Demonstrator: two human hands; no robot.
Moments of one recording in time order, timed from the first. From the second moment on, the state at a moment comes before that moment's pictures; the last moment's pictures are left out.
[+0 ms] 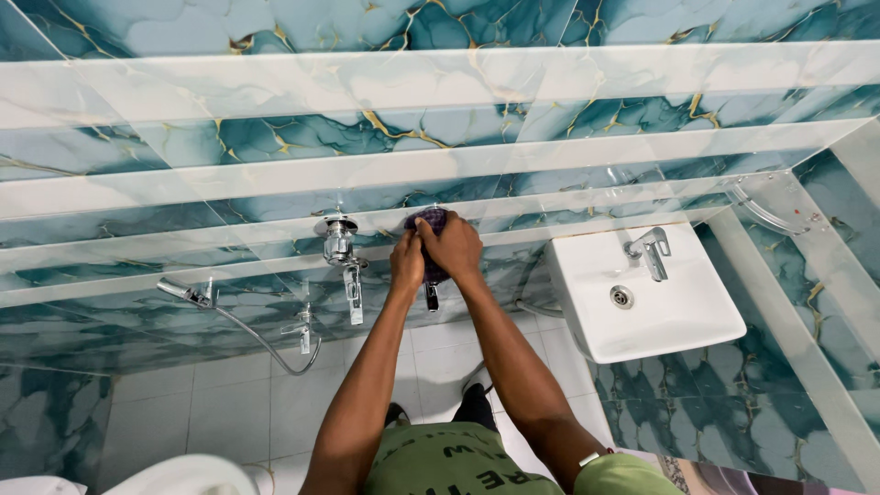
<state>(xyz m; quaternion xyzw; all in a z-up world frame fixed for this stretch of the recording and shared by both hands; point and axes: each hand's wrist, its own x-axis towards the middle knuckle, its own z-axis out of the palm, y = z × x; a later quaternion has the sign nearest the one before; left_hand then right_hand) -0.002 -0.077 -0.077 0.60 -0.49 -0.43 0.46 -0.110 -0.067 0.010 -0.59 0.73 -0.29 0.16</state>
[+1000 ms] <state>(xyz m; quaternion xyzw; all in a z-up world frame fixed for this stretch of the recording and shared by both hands) -0.015 -0.019 -0.025 0.63 -0.59 -0.28 0.42 -0.097 -0.022 -0.034 -0.29 0.54 -0.59 0.53</state>
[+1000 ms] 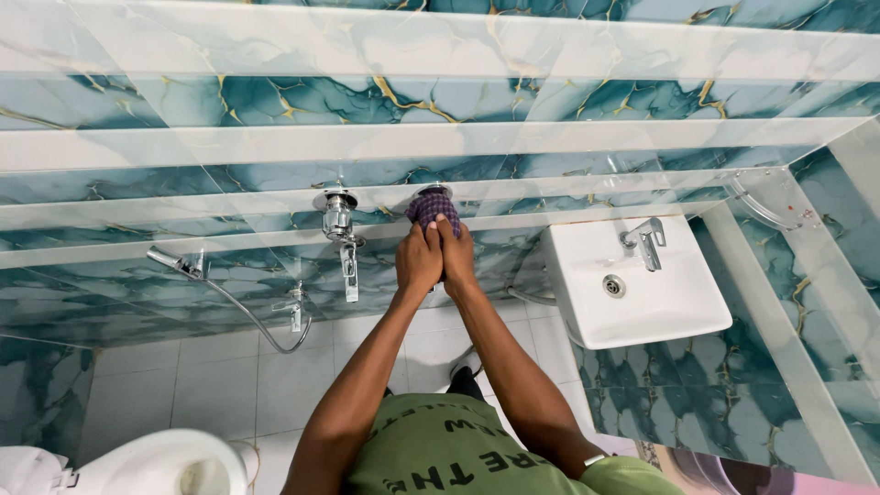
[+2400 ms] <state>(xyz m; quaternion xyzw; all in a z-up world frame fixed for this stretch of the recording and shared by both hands) 0.034 0.013 -0.114 0.64 -0.45 -0.54 0.32 -0.138 0.031 -0.098 -0.37 0.64 -0.47 0.48</state>
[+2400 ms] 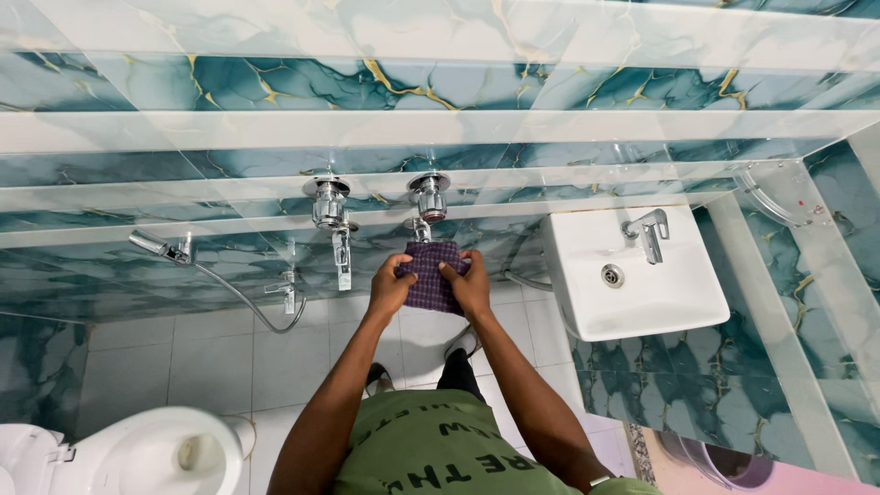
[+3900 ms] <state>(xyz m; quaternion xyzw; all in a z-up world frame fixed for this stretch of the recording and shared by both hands) 0.010 -0.014 -0.161 0.66 -0.61 -0.43 0.13 -0.134 -0.003 -0.149 -0.54 0.72 -0.31 0.31</state>
